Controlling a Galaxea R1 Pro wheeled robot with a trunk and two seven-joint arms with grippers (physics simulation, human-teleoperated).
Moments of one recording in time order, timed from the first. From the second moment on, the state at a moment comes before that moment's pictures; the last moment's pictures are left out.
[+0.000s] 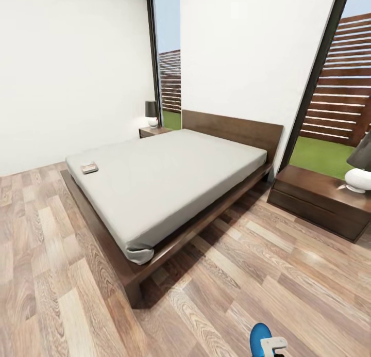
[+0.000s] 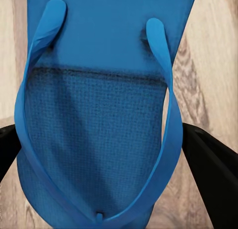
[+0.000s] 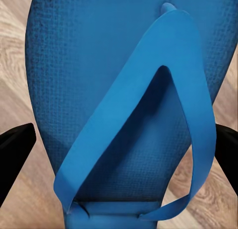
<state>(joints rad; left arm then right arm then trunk) -0.27 0.26 -0.21 -0.05 0.65 -0.33 0.21 -0.45 -0.02 0.16 -0.03 -0.04 -0.14 -0.16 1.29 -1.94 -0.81</state>
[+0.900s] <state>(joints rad) -0.27 0.26 -0.24 -0.05 0.65 -0.34 0.21 -0.42 -0.02 0.16 -0.03 -0.04 -0.14 -0.16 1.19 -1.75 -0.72</state>
